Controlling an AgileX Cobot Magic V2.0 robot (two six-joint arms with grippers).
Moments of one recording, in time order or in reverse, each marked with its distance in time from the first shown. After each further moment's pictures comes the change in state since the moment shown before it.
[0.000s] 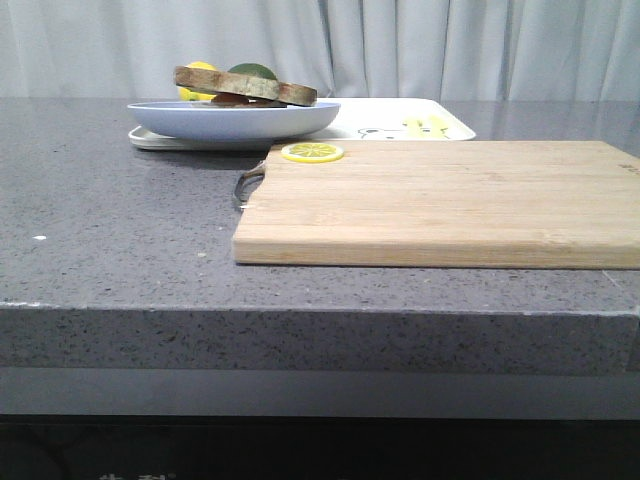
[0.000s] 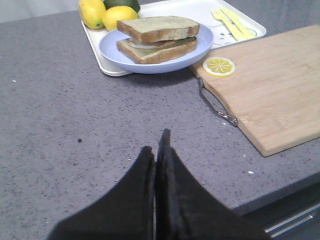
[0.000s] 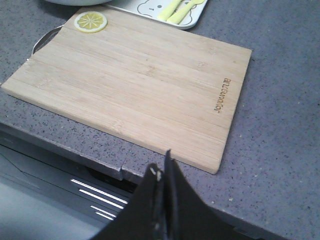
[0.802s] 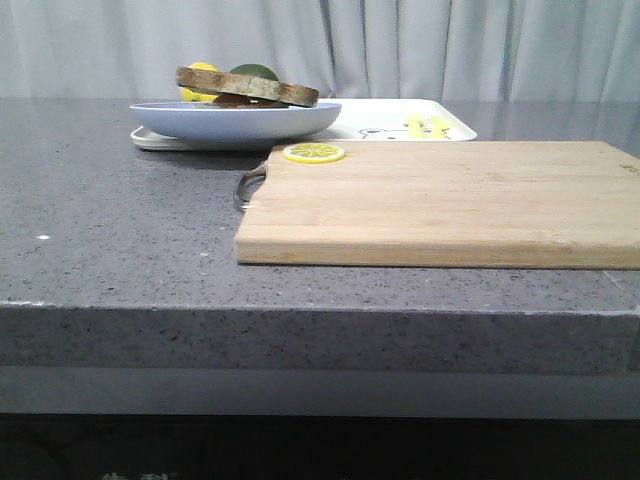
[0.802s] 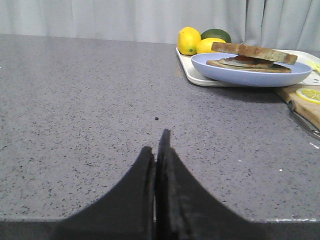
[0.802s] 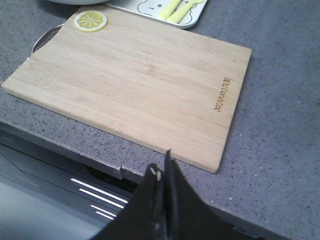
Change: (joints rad) left arm 0.207 -0.473 0.538 0.128 -0.328 -0.226; right arm 0.000 0.000 0.000 -0.002 0.002 0.000
